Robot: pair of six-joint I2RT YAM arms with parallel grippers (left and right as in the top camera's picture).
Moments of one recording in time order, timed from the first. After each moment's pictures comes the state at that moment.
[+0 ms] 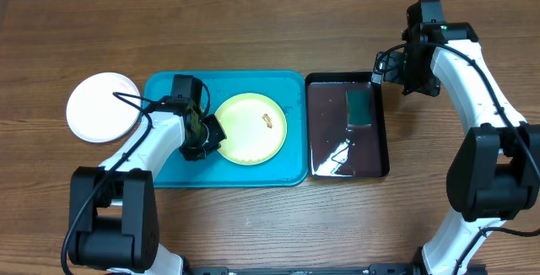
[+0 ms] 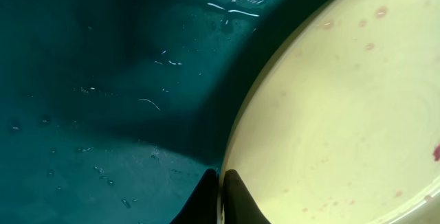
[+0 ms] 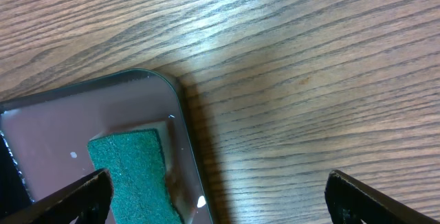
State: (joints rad) left arm -0.10 1.73 0.98 -0.68 0.18 -0.60; right arm 0.03 1.98 1.63 -1.02 -0.01 0.28
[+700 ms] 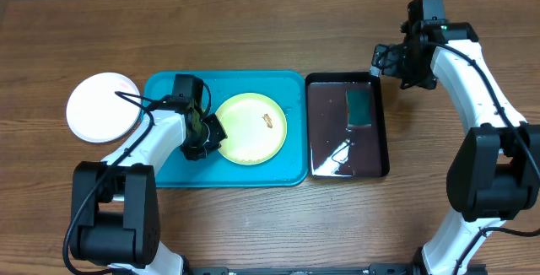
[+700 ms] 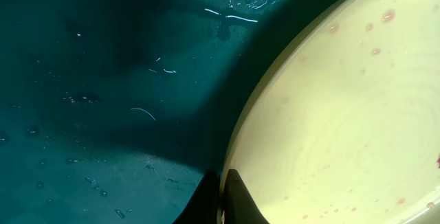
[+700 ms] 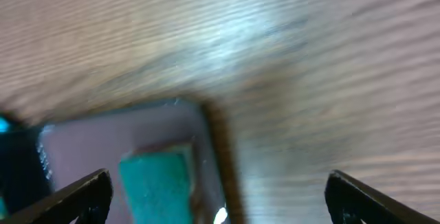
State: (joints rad) left arm -0.10 1.75 0.99 -0.67 0.18 -0.60; right arm 0.03 1.98 1.63 -0.95 -0.08 0.28
